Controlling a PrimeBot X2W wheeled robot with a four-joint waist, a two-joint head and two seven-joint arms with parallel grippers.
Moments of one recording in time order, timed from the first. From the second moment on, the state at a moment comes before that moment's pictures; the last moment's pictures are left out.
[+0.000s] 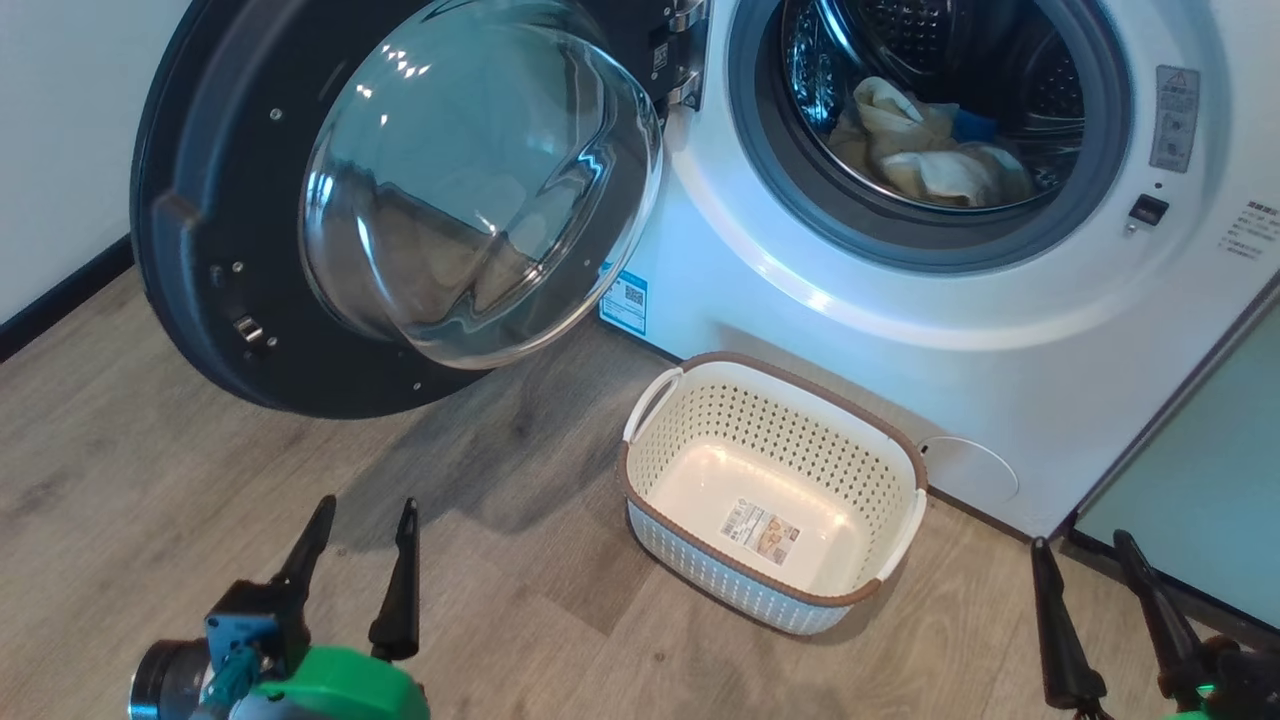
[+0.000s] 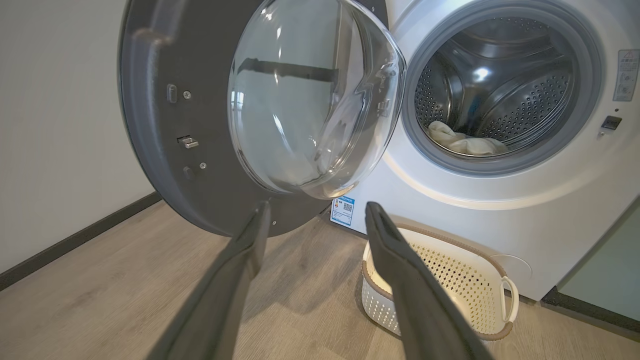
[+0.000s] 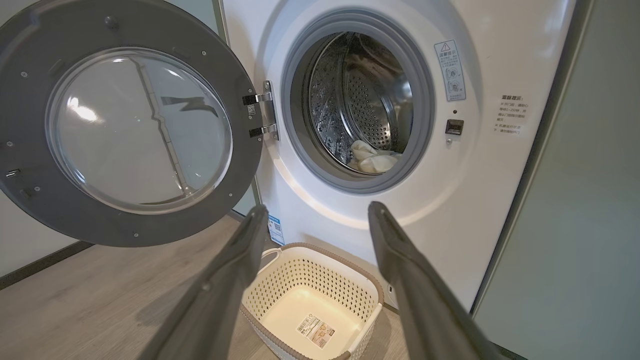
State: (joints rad) left arm 0.08 0.44 -0.38 -0.14 -0.49 0.42 -0.26; right arm 0.20 -0.03 0.03 -0.06 0.14 0.13 -0.21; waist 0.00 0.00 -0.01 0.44
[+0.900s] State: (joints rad) left arm 0.11 0.33 -0.29 -0.22 -0.74 0.19 -0.26; right arm 0.20 -0.03 0.03 -0.06 0.14 0.13 -0.21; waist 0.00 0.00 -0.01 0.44
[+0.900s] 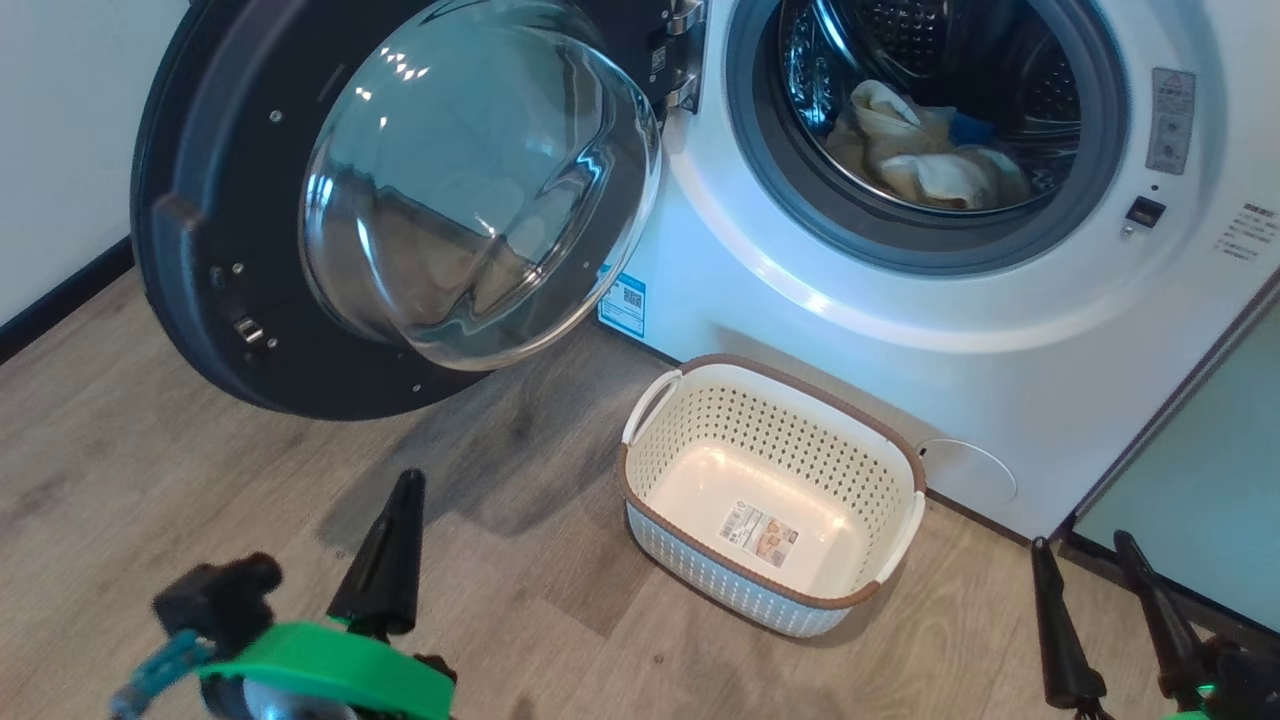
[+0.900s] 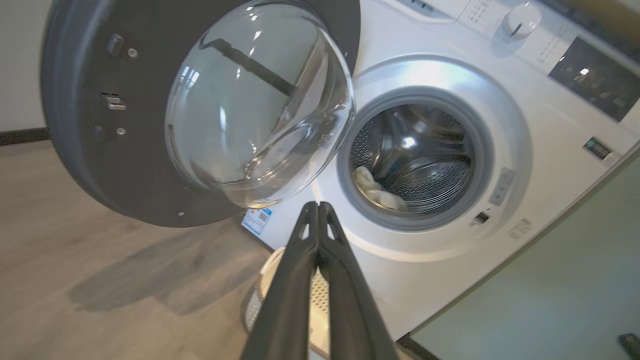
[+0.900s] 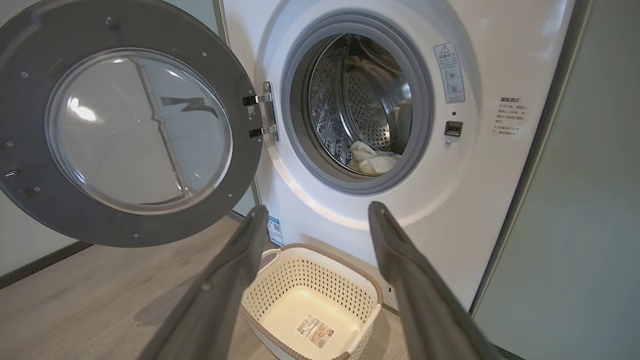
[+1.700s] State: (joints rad) left arm -0.01 0.28 0.24 -0.52 -1.46 -0.10 -0.25; right arm 0.22 -0.03 0.02 -0.08 0.14 0.13 -0.20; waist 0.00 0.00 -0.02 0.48
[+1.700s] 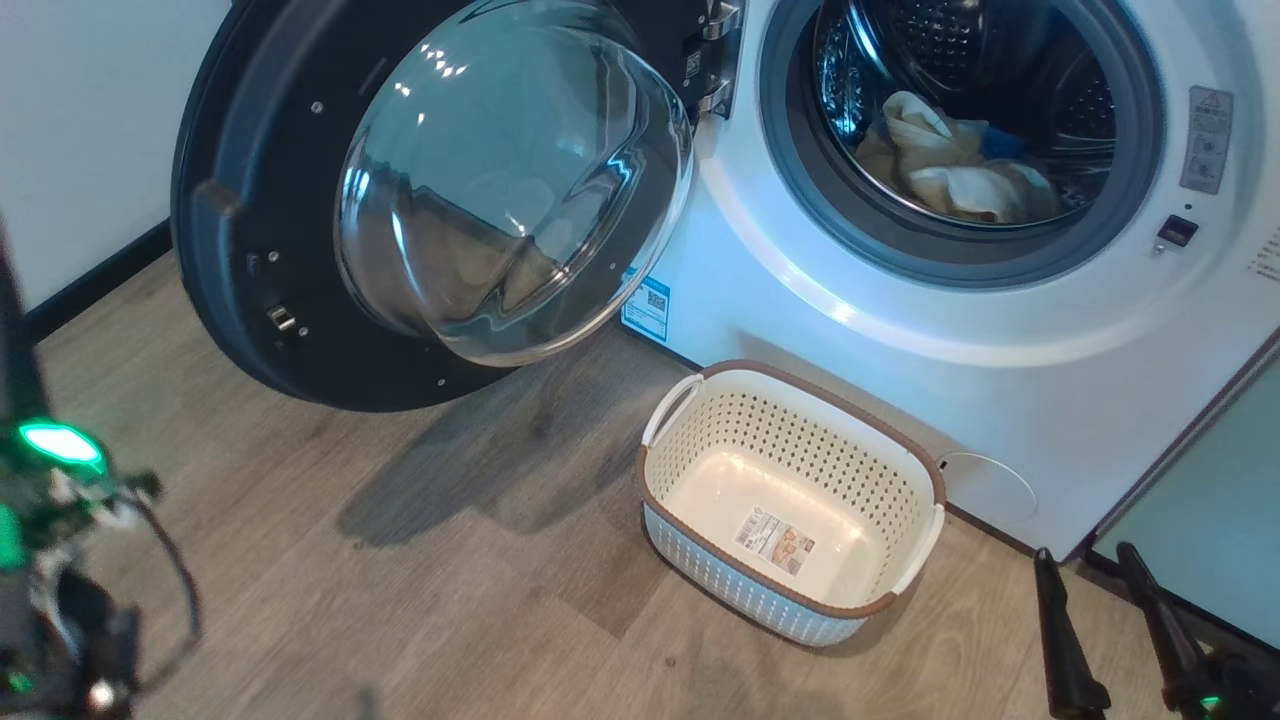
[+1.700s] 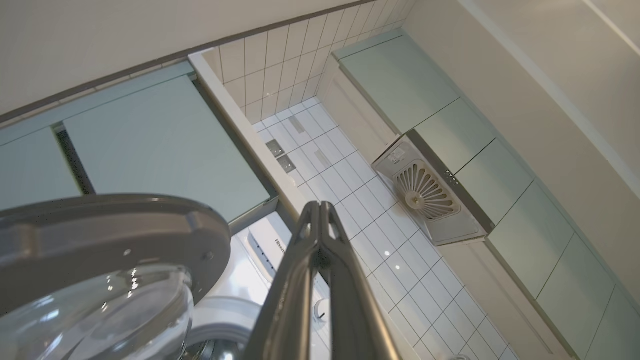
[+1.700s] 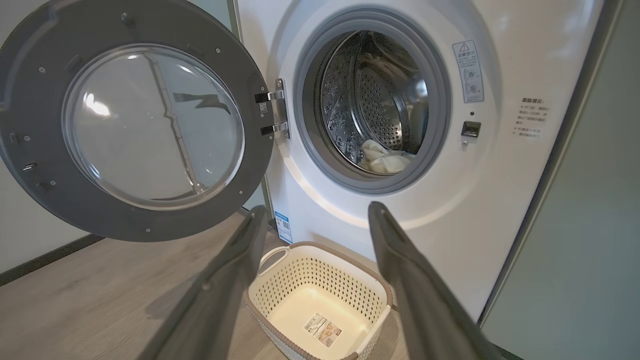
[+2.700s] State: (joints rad) left arm -0.62 0.63 0.33 0.55 -1.75 0.00 0.09; right arm 0.22 -0.05 0.03 -0.13 0.13 0.13 -0.14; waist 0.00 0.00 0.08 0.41
